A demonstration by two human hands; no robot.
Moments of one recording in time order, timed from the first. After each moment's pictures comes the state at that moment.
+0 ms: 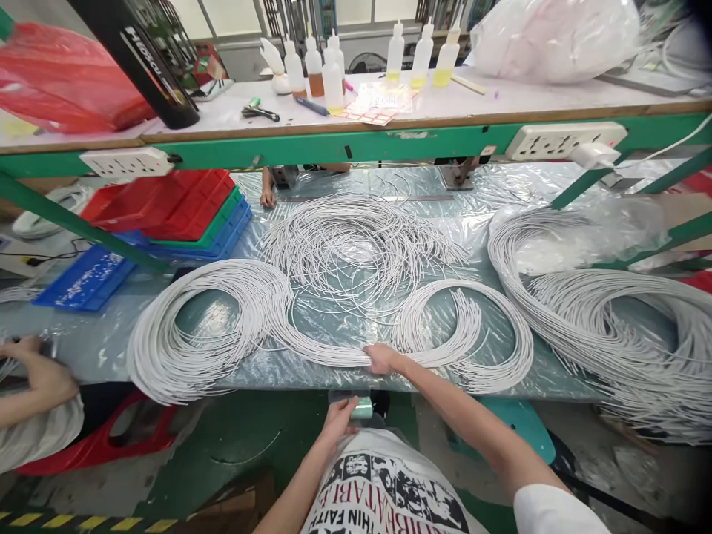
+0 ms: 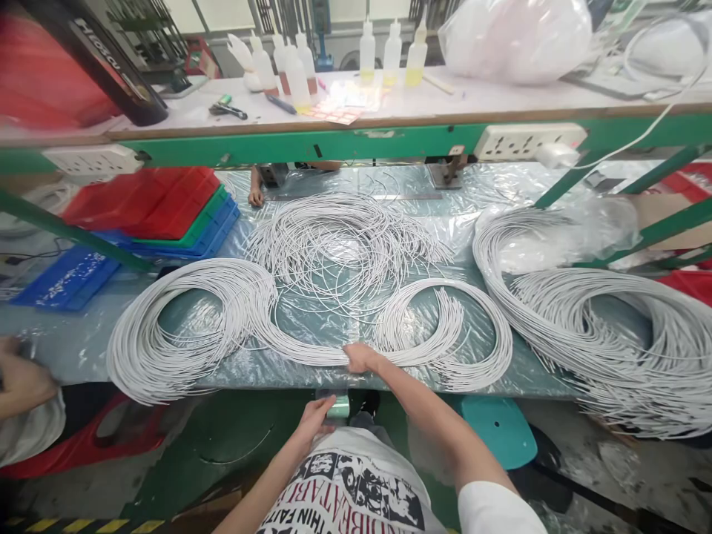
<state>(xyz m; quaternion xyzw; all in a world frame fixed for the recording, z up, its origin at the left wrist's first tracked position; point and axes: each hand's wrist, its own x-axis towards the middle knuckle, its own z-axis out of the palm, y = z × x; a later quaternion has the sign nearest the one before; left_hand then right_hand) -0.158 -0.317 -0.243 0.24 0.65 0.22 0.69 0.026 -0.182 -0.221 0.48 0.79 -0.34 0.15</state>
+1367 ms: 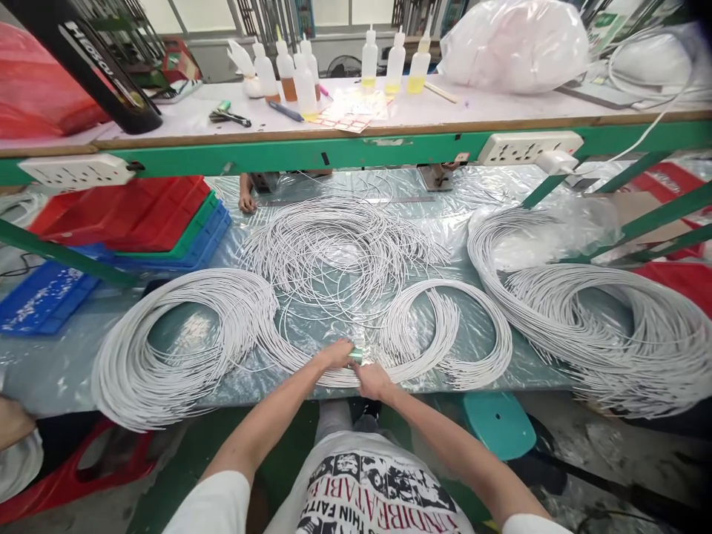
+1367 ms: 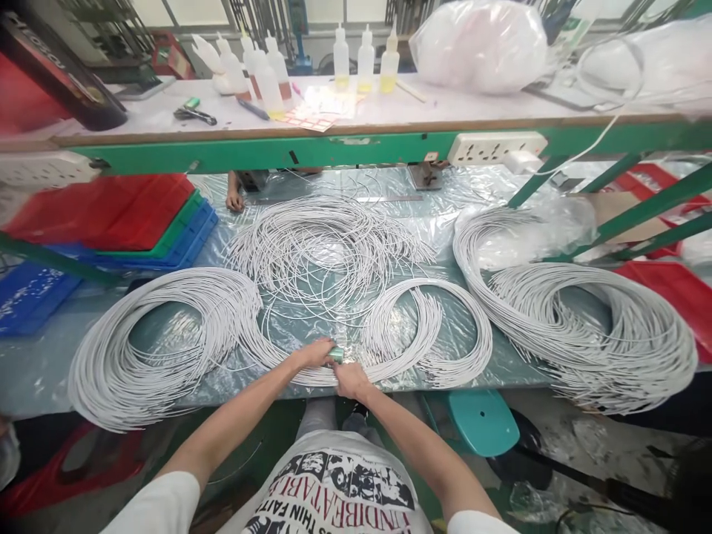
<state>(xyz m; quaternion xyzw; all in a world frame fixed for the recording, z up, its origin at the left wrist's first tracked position) -0.126 -0.130 -0.239 0.86 0.38 -0.11 0.33 0.013 -0.229 -0.231 0.55 0.77 -0.29 0.16</state>
